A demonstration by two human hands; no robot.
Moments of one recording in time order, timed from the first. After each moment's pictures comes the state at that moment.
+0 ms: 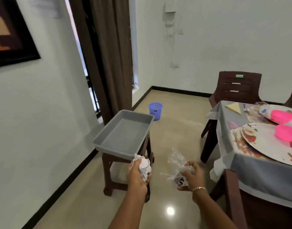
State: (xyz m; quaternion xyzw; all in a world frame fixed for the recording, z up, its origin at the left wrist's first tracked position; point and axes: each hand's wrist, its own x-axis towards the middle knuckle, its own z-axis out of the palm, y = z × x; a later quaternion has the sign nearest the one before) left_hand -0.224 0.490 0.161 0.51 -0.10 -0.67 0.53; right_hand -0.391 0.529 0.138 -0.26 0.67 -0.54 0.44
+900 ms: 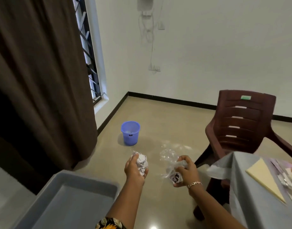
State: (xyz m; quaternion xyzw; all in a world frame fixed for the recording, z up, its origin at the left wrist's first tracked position) left_hand -0.493 -0.125 0.136 0.50 -0.08 -0.73 0.46; right_hand -0.644 -0.044 0.154 -0.29 0.71 -0.50 0.40
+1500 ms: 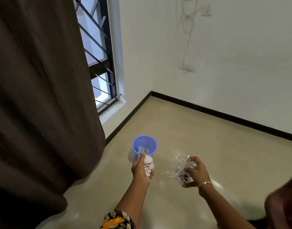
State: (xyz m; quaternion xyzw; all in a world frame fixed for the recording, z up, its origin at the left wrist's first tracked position) left_hand -0.588 -0.512 0.097 0.54 -0.01 -0.68 0.50; right_hand -0.766 -0.465 0.123 -0.33 0.69 -0.43 0.48
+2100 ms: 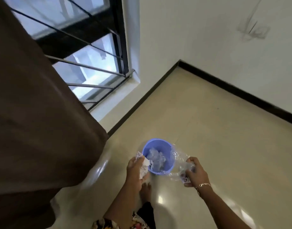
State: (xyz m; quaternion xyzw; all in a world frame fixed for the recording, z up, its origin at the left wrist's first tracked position) left_hand -0.548 -0.867 -0.063 0.63 -0.01 -0.64 0.44; right_hand -0.748 -0.874 -0.039 -0.36 0.76 -0.21 0.50
